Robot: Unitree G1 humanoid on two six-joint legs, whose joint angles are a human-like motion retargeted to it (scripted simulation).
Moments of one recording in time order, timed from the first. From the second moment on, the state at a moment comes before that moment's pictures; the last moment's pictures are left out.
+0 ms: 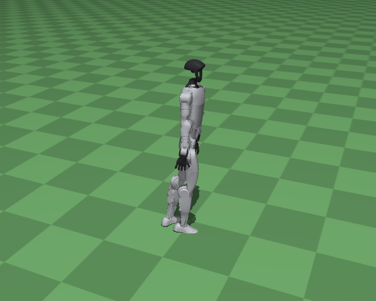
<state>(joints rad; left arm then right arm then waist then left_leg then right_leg) 0.07 0.06 0.17 1.54 0.35 0.12 -0.22 -0.03 -0.10 0.11 1.58 -0.23 0.11 0.22 -0.32 0.09 -0.20 0.04 0.00 0.71 -0.07 -0.18 -0.04 -0.21 0.12 -0.01 0.00 0.16 -0.05</state>
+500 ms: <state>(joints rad) 0.08 0.11 0.22 1.61 0.33 0.11 -0.13 -0.05 -0.10 0.17 1.55 -0.32 0.11 0.28 -0.24 -0.03 -0.16 -0.02 -0.11 0.11 -0.03 -0.07 0.04 0.00 -0.08 -0.57 -0.01 0.05 0.03</state>
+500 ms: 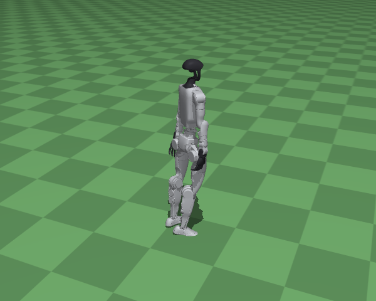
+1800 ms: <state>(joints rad) 0.13 0.05 0.21 1.55 0.40 0.12 -0.24 -0.05 -0.06 0.15 1.58 -0.31 0.12 0.19 -0.40 0.18 -0.32 0.11 0.01 1.13 -0.05 -0.27 -0.17 -0.29 0.25 0.30 -0.05 0.35 0.17</state>
